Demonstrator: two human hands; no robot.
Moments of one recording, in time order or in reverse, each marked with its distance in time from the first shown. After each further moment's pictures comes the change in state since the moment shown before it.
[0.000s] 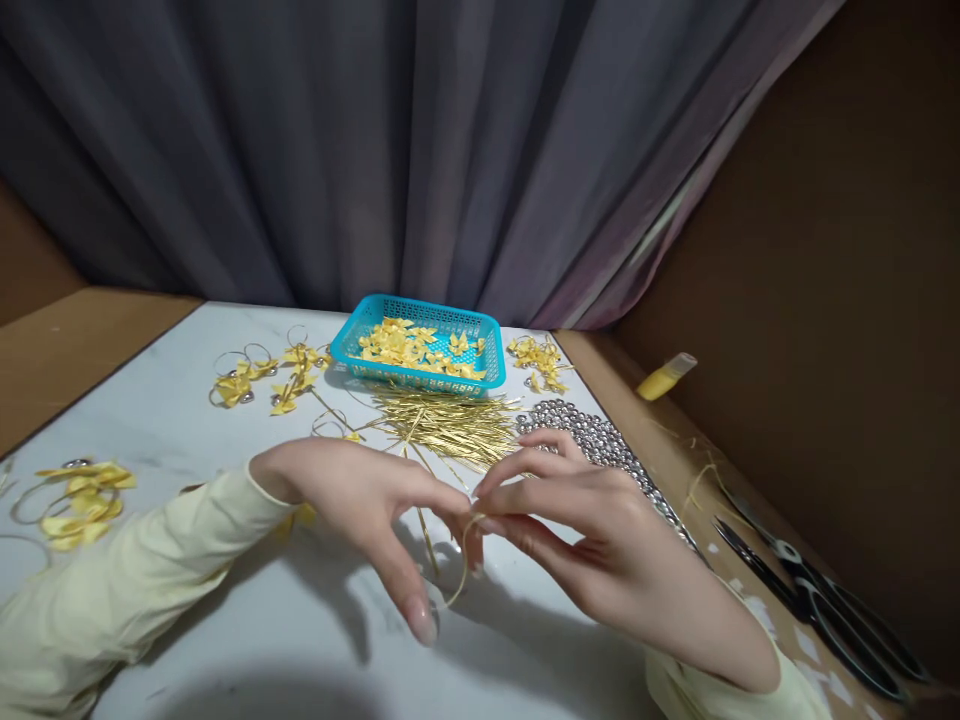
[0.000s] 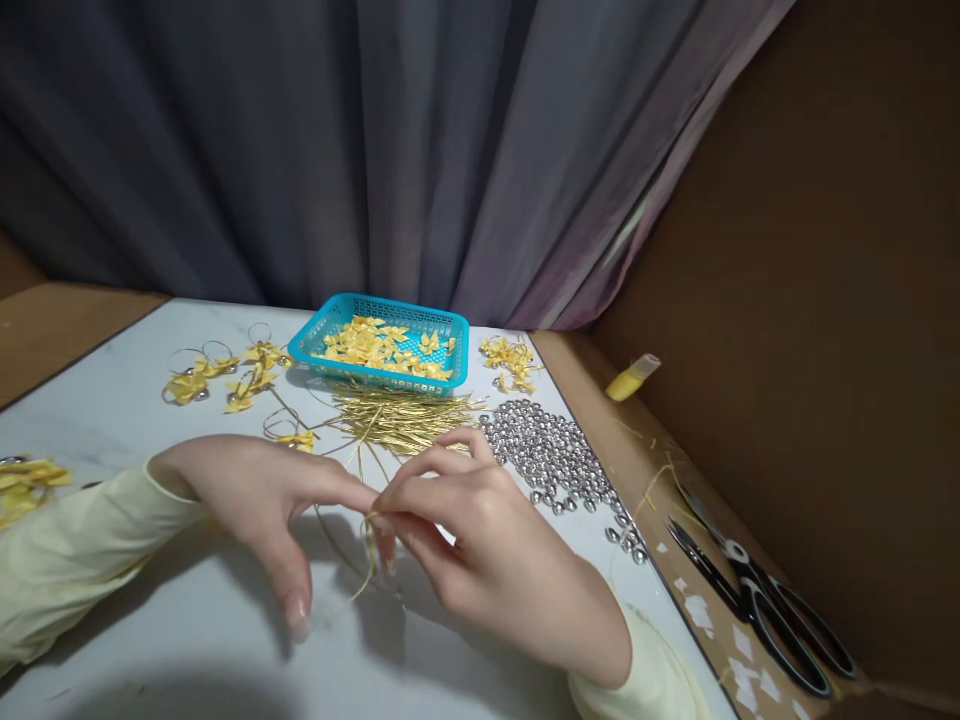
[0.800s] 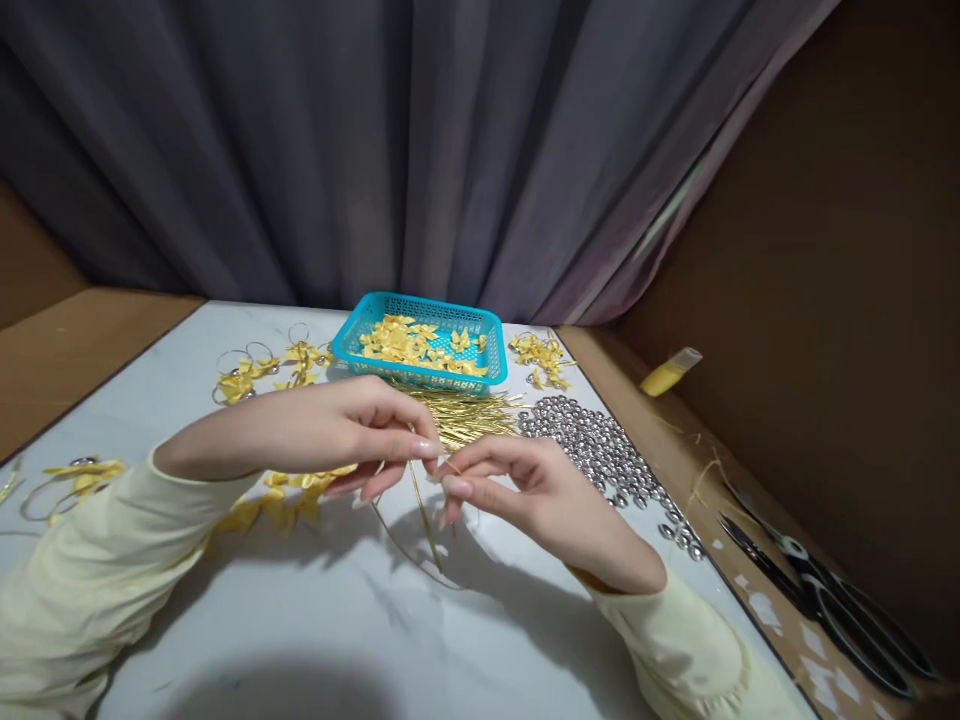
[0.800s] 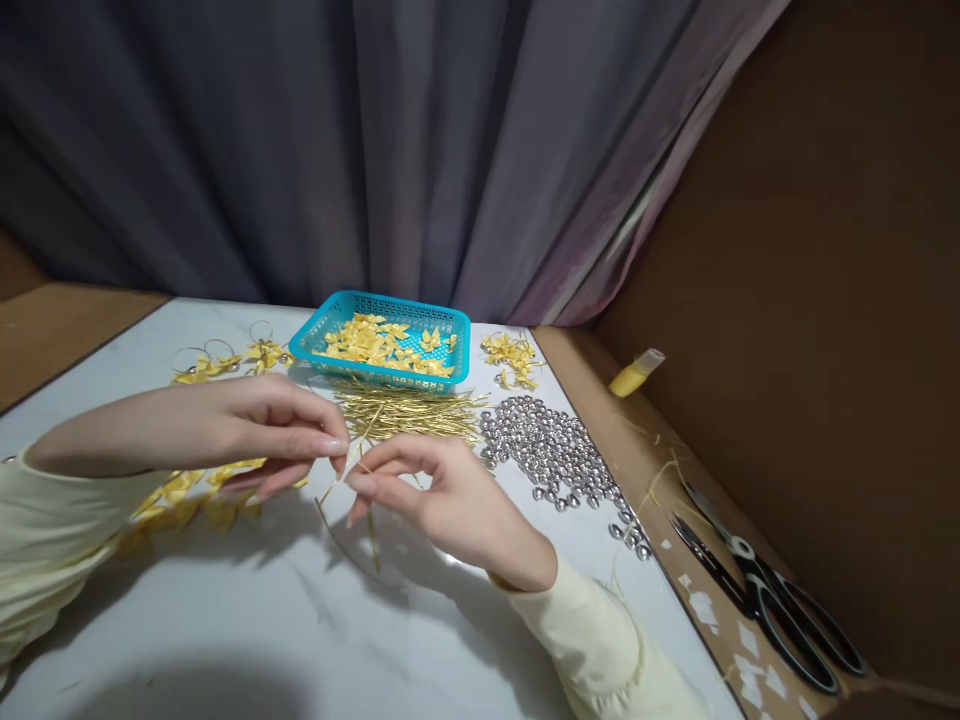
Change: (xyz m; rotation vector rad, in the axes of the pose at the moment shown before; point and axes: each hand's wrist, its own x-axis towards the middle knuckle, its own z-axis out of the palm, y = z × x) left_hand -0.026 0.015 -0.006 -0.010 0.420 -0.157; right_hand 0.018 0.020 0.027 0.607 -0.029 0.431
